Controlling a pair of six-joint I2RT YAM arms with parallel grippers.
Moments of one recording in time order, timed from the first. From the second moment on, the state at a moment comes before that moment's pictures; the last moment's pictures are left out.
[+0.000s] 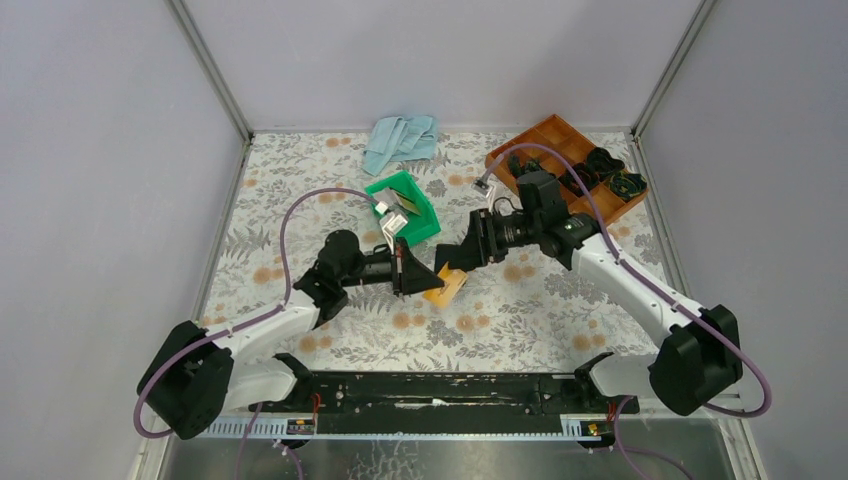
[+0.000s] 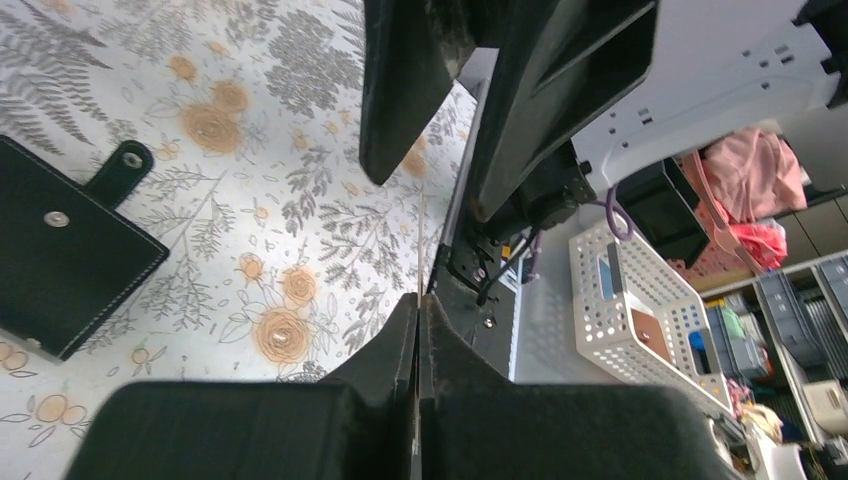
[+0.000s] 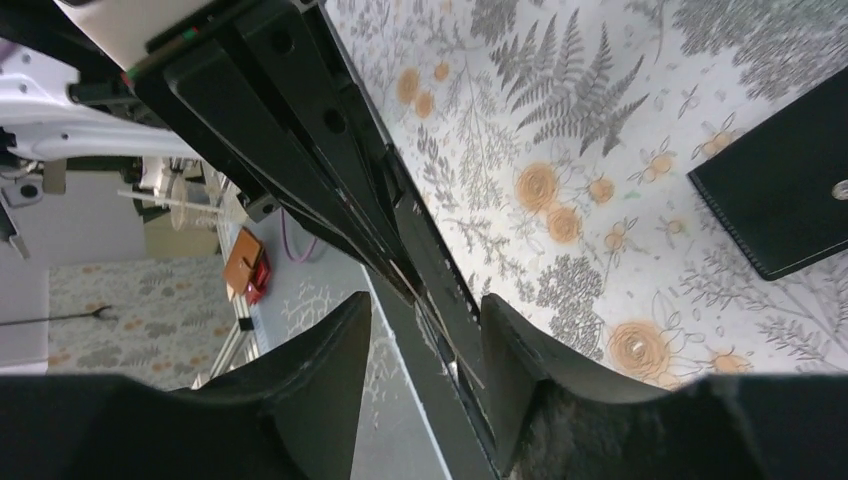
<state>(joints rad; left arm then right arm) -0.62 1.17 0.50 0.56 0.78 -0.64 0.51 1.31 1.03 -0.42 -0.86 0.39</state>
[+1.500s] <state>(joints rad) -0.62 1.51 0.44 1.24 0.30 -1.12 0.46 1.19 0.54 0.50 -0.49 0.78</state>
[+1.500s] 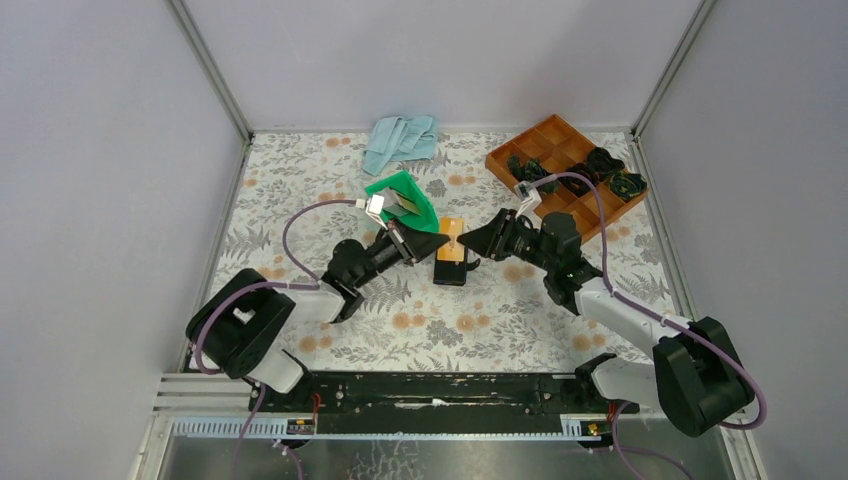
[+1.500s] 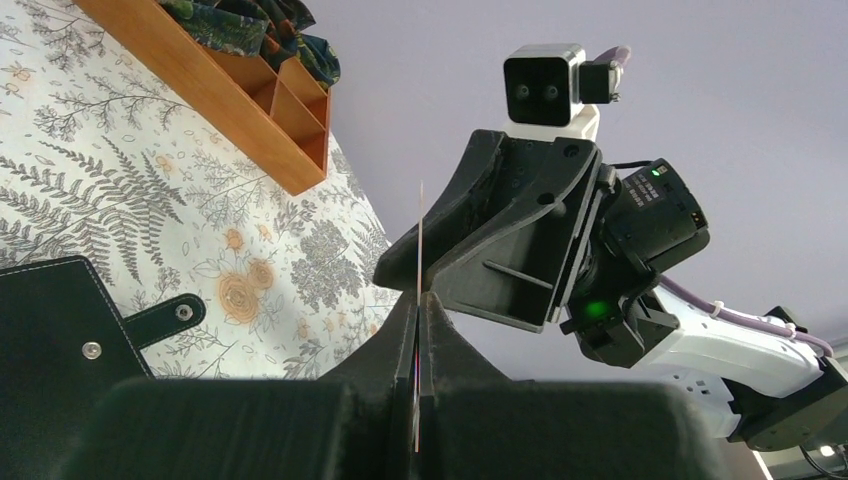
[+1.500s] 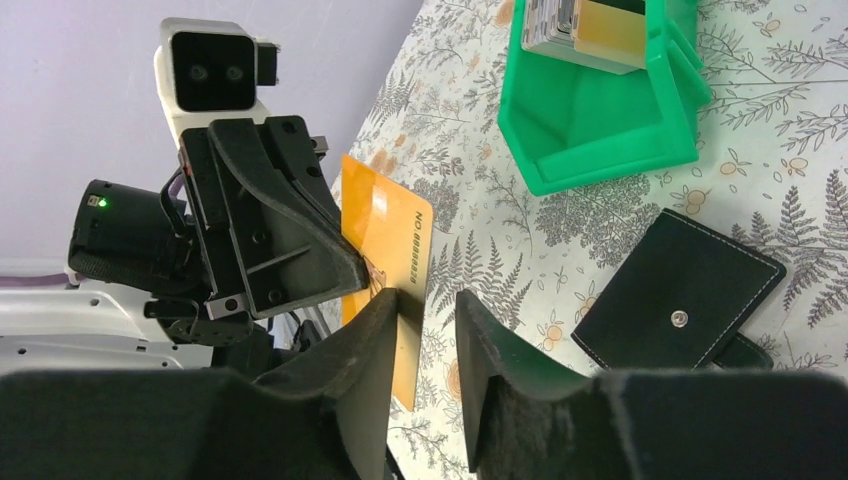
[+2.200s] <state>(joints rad) -0.57 1.60 0.43 1.37 0.36 -1.24 0.44 1.25 0.52 0.69 -0.58 0.89</state>
